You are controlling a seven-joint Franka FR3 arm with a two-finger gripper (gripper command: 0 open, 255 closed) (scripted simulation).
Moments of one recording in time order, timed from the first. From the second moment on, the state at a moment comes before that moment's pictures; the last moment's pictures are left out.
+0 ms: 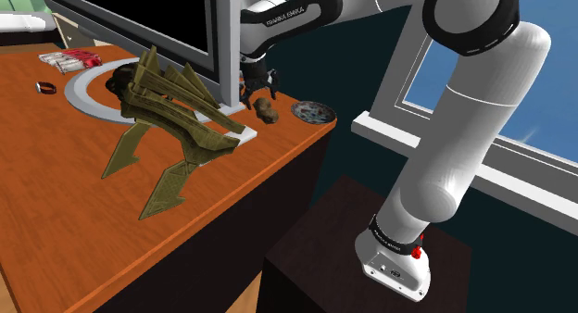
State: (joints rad) arm 0.08 0.06 0.00 -1.96 -0.28 1.89 0.57
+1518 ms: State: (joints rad) arm 0.08 0.04 0.01 -1.90 -0.27 1.81 0.55
